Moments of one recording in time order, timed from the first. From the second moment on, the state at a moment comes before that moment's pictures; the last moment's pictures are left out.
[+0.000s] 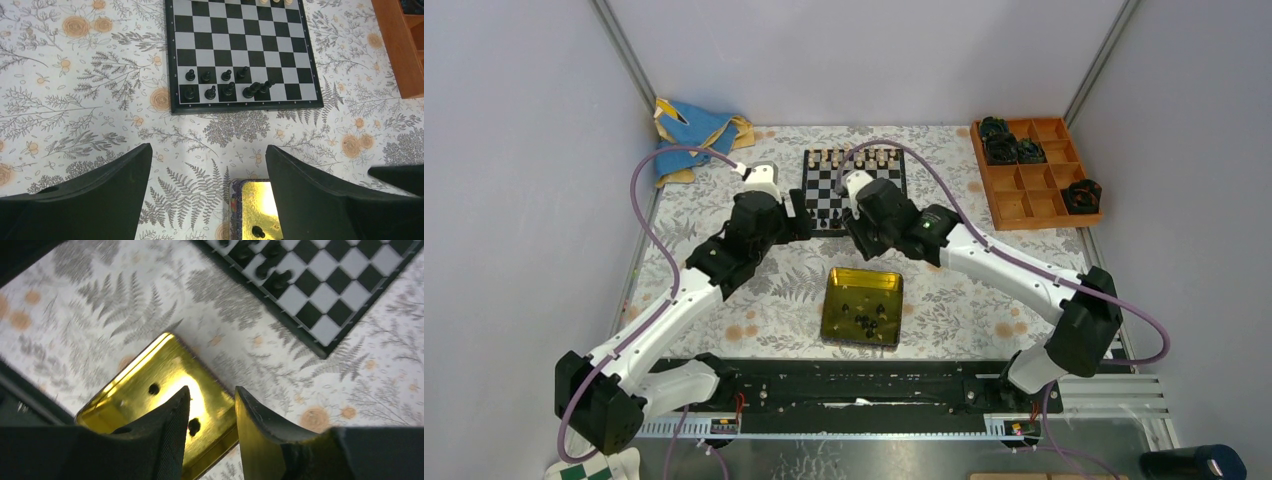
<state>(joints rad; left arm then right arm) -0.54 1.08 0.90 -0.30 -0.29 -0.42 0.87 1.55 1.36 -0.58 0.15 0.10</state>
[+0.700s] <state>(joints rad) -0.54 0.97 0.88 -0.31 -0.39 -0.44 0.94 1.56 1.17 -0.59 -0.05 0.05</state>
